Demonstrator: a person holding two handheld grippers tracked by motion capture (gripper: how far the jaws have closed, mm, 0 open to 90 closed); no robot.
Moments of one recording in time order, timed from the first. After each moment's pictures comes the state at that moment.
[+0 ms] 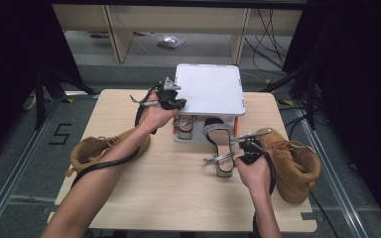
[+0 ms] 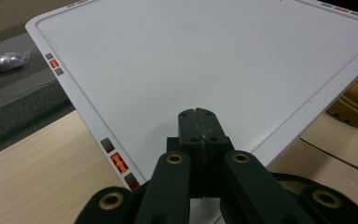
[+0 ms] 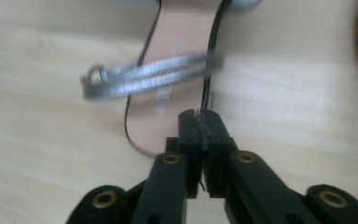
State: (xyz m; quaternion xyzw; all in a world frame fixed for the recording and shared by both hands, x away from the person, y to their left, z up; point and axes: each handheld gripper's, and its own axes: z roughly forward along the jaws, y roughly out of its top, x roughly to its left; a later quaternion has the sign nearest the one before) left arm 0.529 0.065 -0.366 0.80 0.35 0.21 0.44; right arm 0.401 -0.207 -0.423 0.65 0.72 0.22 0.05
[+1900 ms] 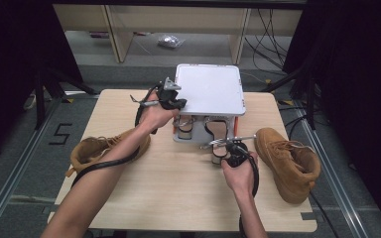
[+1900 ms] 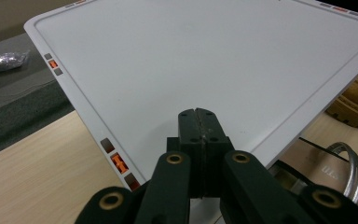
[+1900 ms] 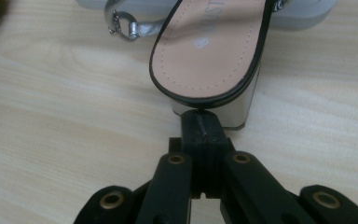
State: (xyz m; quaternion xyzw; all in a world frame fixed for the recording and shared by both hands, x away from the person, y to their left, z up) left arm 0.529 0.065 -0.366 0.80 0.35 0.21 0.44; right arm 0.412 -0.180 -0.455 0.62 0.74 0.27 0.08
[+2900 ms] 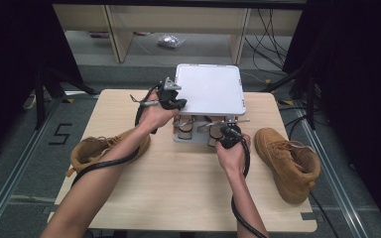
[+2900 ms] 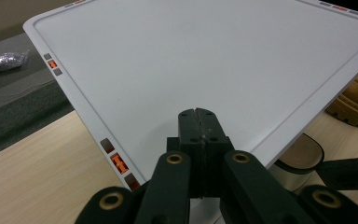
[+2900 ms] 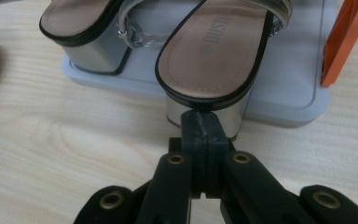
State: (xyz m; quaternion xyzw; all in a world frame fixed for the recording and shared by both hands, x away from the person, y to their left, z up) left arm 0.529 0.065 -0.366 0.80 0.35 0.21 0.44; right arm 0.464 -0.163 -0.448 0.62 0.71 0.30 0.12
